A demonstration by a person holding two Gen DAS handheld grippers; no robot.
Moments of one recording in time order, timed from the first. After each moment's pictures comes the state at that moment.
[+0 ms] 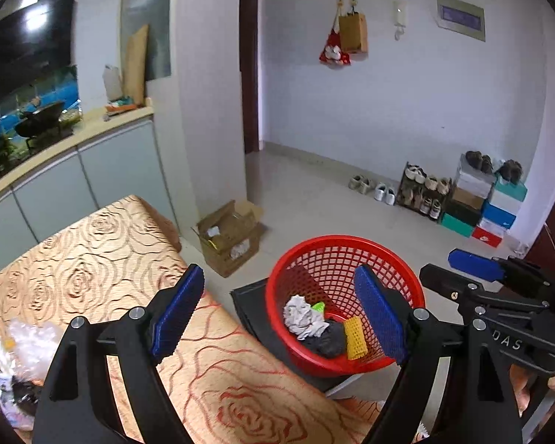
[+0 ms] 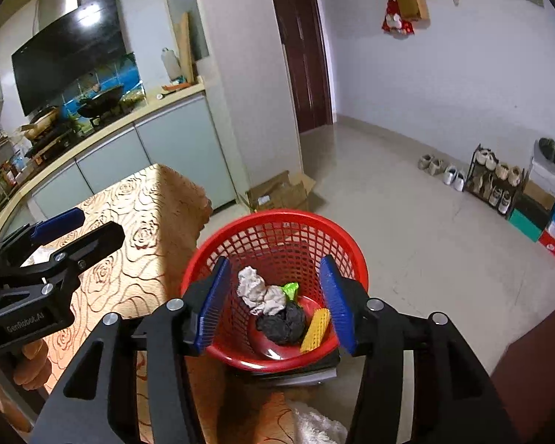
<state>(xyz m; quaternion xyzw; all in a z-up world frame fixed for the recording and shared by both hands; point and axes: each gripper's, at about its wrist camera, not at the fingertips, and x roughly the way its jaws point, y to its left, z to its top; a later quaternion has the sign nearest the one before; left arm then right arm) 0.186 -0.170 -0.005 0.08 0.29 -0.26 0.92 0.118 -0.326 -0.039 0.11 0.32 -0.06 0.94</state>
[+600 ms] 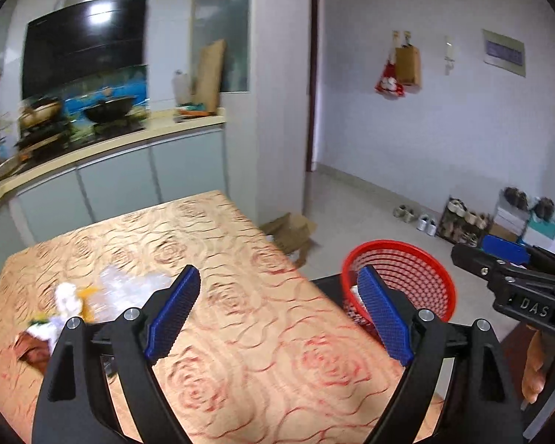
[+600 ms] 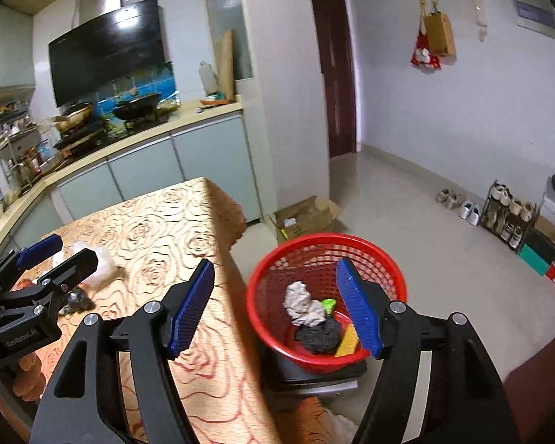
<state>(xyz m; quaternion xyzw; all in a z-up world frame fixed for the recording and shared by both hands) 0.137 -0.064 0.015 0.03 0.26 -0.15 0.95 0.097 -0.260 -0.004 0.07 0.28 -0.01 0.96</state>
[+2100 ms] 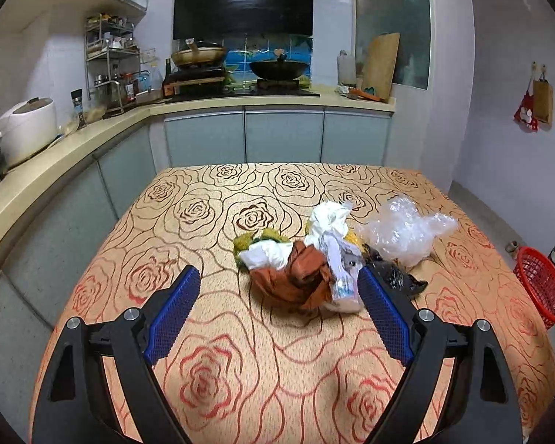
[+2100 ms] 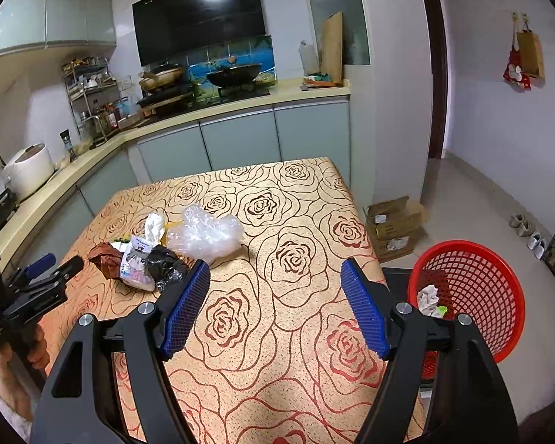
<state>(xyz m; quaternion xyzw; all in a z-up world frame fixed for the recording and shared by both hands) 0.105 0.173 -0.024 -0.03 0.29 0.09 0.95 0.119 -0.126 -0.002 0.03 0.31 0.14 0.94</state>
